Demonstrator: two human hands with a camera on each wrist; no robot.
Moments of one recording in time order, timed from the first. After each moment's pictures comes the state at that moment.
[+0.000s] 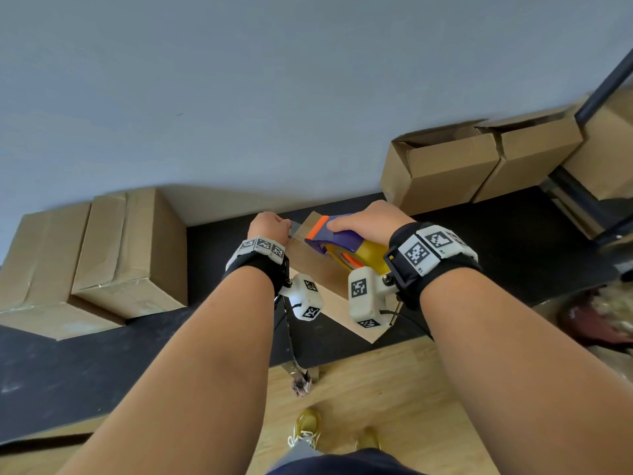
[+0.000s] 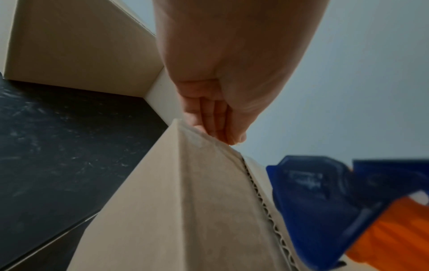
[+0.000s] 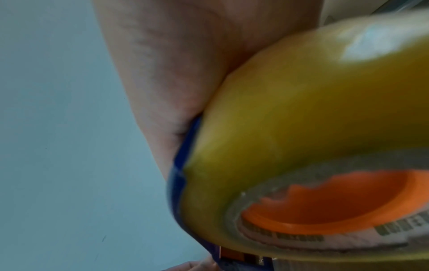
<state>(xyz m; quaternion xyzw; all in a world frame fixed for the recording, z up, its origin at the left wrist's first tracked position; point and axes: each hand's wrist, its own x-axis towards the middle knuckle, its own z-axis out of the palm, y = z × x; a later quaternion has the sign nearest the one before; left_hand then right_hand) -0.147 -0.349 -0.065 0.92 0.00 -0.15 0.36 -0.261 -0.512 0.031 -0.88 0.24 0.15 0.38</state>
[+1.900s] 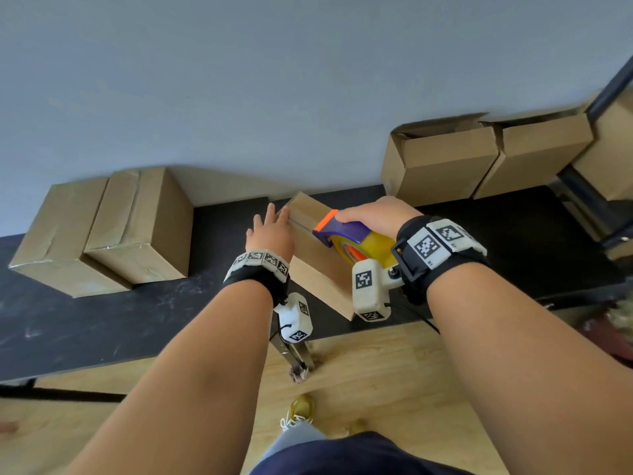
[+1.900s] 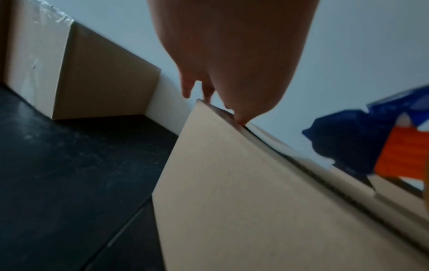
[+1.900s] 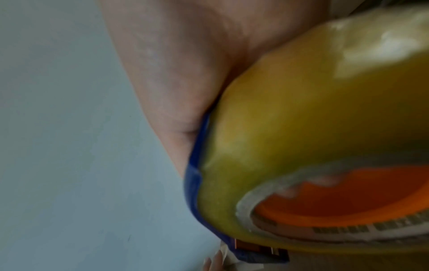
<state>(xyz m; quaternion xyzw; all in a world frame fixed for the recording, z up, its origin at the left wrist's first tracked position) -0.225 -0.361 -0.073 0.98 -0.08 -0.13 0.09 -0.310 -0.544 0.035 -0.87 0.23 0.17 0.41</state>
